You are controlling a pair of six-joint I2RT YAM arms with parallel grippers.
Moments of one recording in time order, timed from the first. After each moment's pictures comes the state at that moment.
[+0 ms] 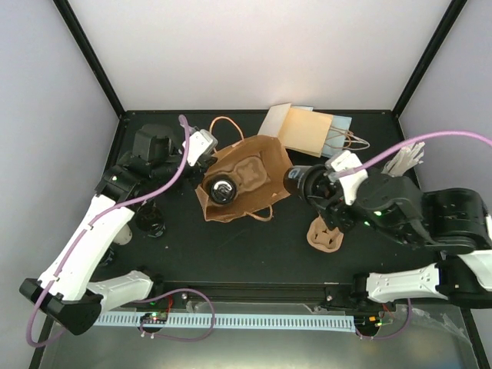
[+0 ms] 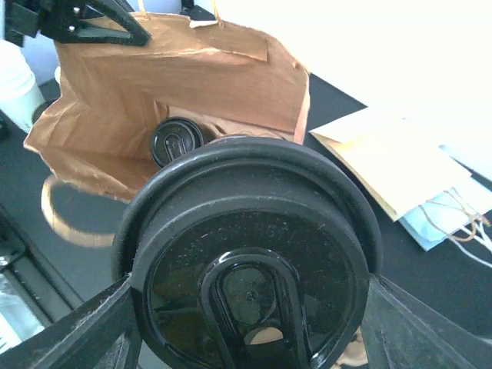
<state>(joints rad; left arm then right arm) -0.46 1.10 1.32 -0.76 0.32 0.22 1.33 1.07 1.87 -1.50 0.55 0.33</state>
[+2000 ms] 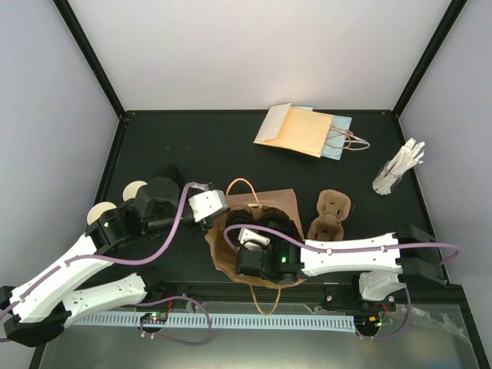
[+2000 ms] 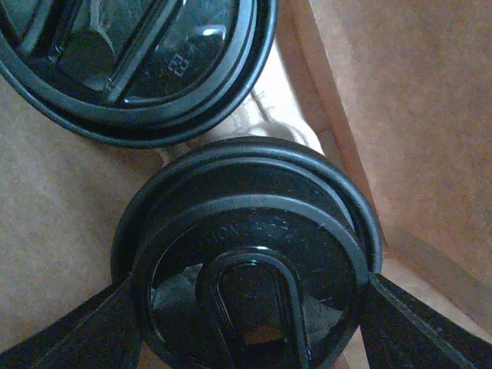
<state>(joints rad) -0.91 0.81 1.07 -0.73 0.15 0.25 1.49 1.44 1.01 -0.91 0.88 0.10</state>
